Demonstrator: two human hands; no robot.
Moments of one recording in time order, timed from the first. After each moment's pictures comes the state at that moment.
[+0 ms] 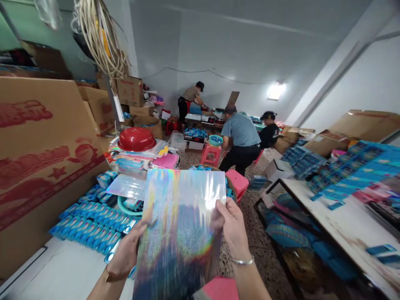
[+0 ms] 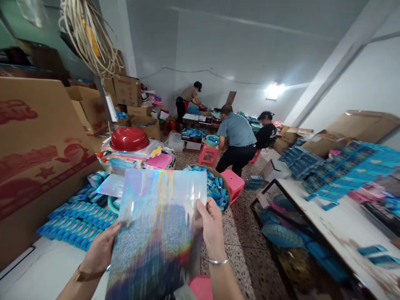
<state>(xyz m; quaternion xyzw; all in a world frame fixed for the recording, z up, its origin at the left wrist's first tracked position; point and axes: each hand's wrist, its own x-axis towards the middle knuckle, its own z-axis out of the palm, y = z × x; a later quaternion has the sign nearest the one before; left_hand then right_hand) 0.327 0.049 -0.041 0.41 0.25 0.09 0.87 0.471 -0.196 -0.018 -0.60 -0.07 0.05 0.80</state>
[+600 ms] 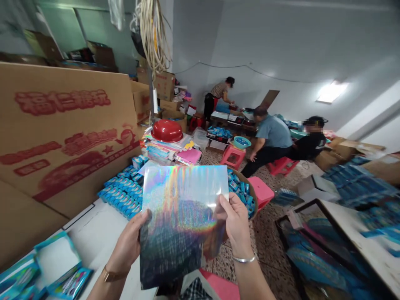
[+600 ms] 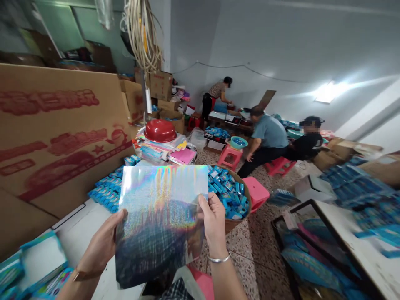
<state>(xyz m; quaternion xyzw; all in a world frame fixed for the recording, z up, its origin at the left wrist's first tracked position) 0.261 0.062 -0.031 0.39 0.28 0.18 0.86 0.447 -0.139 -0.014 -0.65 -0.12 0.11 0.74</state>
